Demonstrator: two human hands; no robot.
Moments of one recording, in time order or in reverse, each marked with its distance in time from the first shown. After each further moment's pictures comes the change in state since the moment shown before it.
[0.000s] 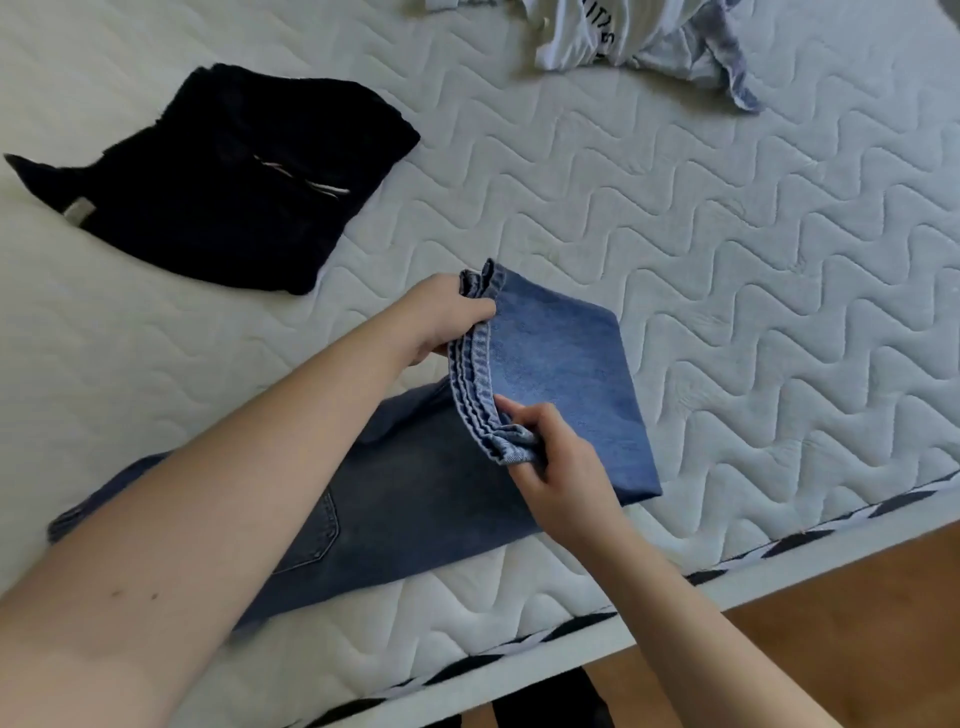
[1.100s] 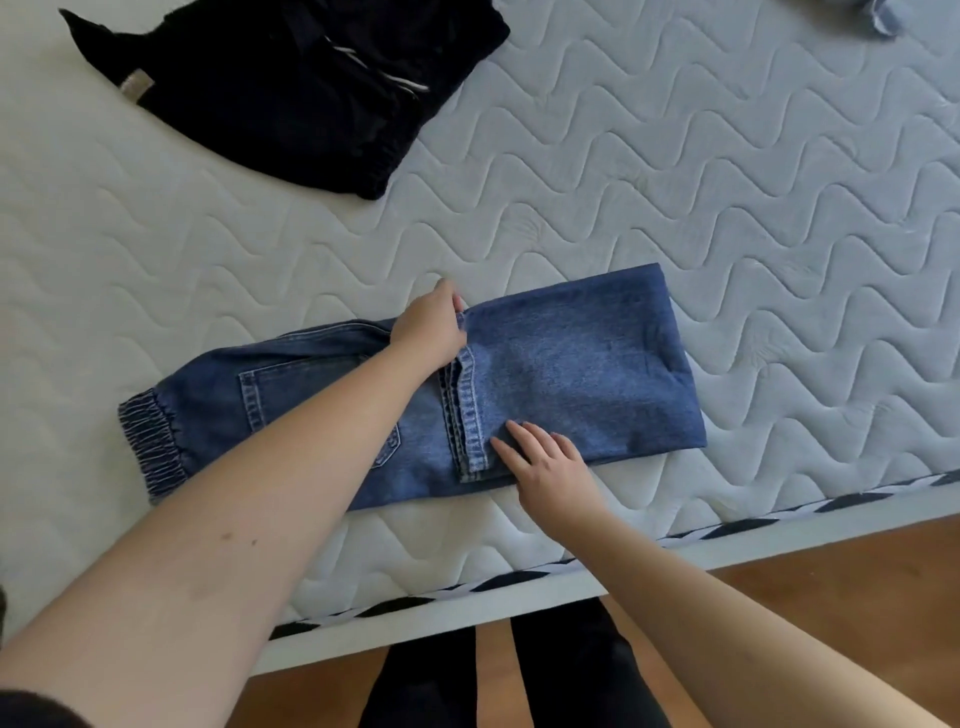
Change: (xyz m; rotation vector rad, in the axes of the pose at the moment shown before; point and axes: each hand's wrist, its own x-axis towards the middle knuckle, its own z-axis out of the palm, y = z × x) left_hand -0.026 -0.162 -0.023 0.573 0.240 -0.016; right_hand -0.039 0.088 0.119 -0.929 -0.530 -0.154
